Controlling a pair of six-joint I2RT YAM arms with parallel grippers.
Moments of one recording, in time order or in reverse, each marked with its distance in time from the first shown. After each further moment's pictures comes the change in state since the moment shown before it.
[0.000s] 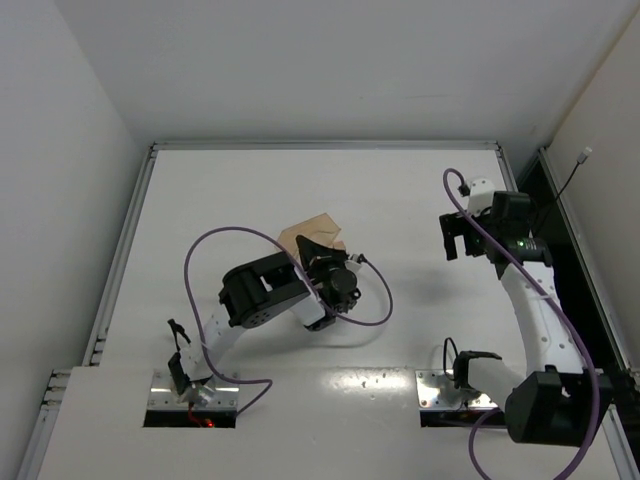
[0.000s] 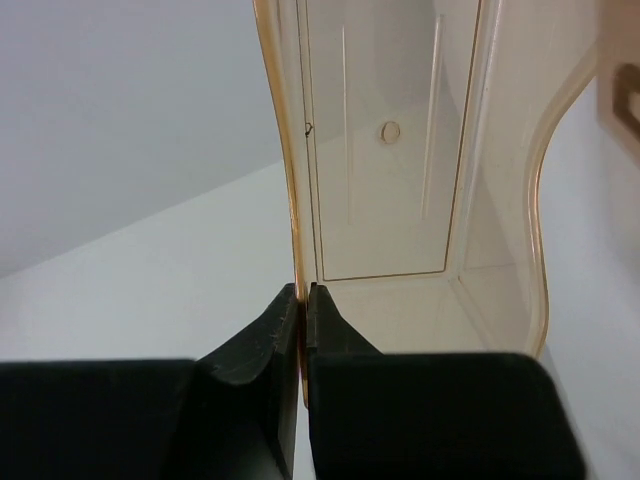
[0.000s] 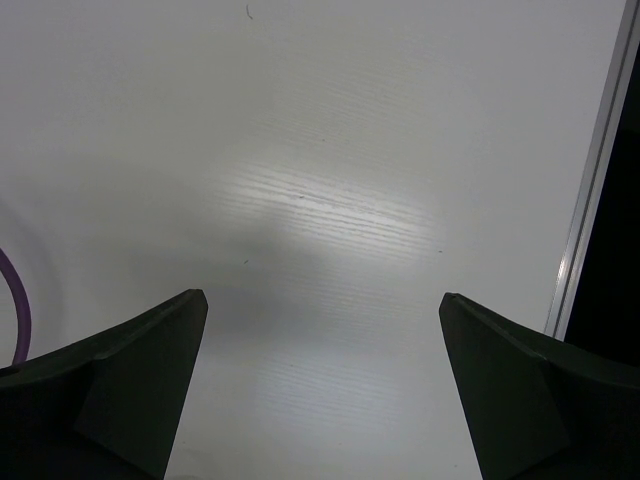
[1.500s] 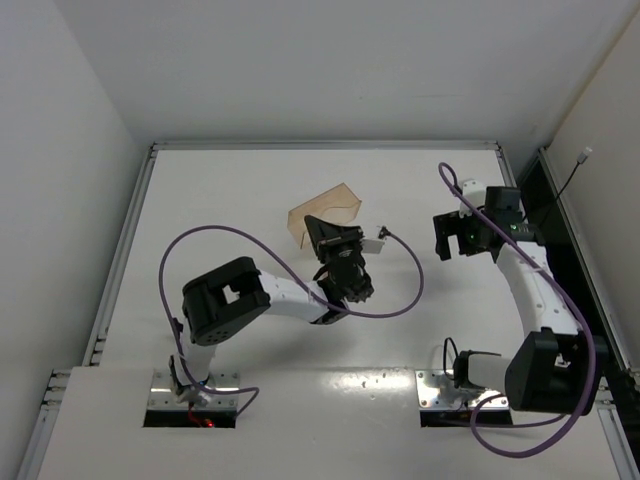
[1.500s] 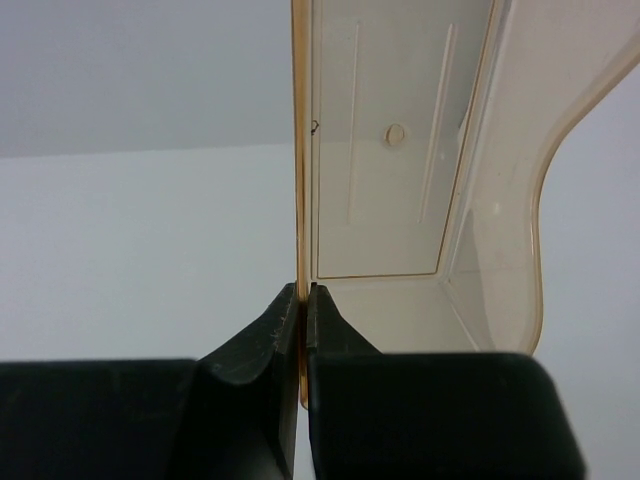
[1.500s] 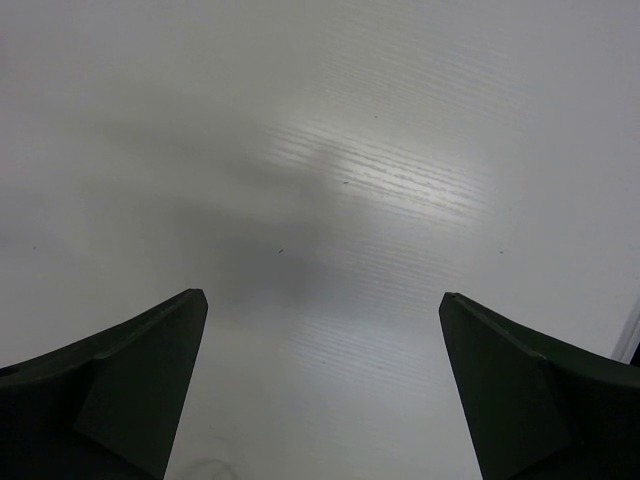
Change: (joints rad) left arm -0.097 -0.293 0.110 -0.014 -0.038 0.000; right arm -0.013 0.153 0.033 -0.029 -0.090 0.008
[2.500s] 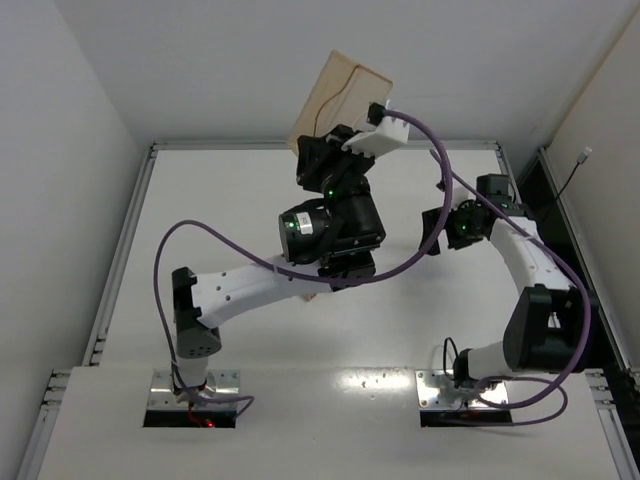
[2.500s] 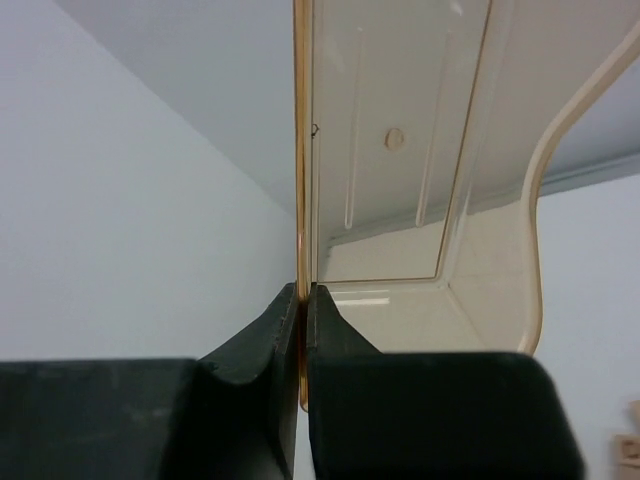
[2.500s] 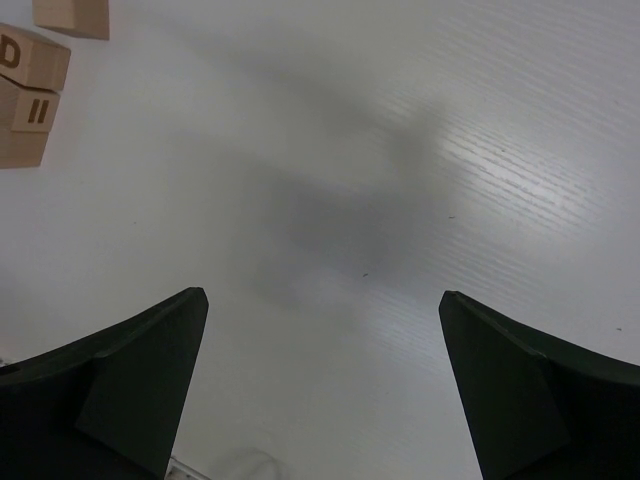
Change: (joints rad) left arm -0.138 -0.128 0.877 0.013 -0.026 0.085; right arm 0.008 0.200 0.107 -0.070 -0.224 -0.029
